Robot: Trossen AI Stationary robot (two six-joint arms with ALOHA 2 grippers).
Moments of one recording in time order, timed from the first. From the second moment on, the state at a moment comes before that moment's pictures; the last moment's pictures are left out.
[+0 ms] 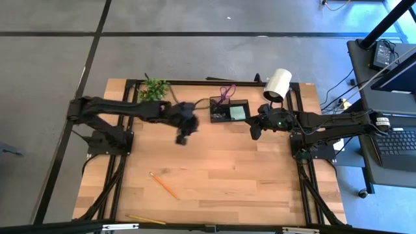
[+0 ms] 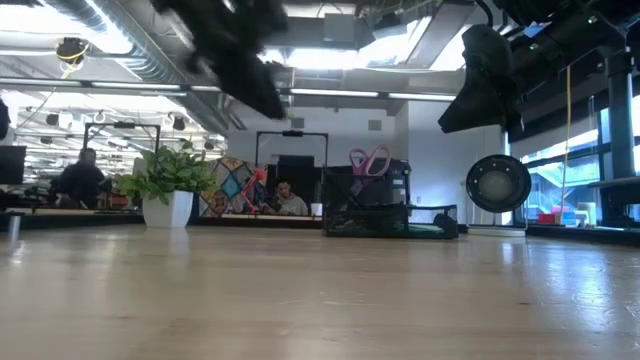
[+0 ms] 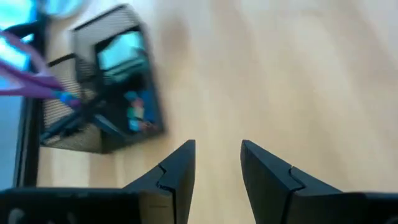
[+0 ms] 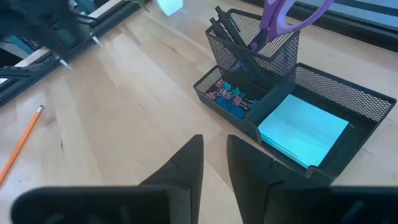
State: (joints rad) left arm 0.11 1.43 1.05 -0.46 -0.04 0.38; right arm -0.09 0.92 0.53 -0.18 0.27 0.57
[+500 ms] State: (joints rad) left arm -0.39 1.27 1.02 -1.13 -0.11 0.11; right arm -0.09 0.92 0.53 -0.18 0.27 0.65
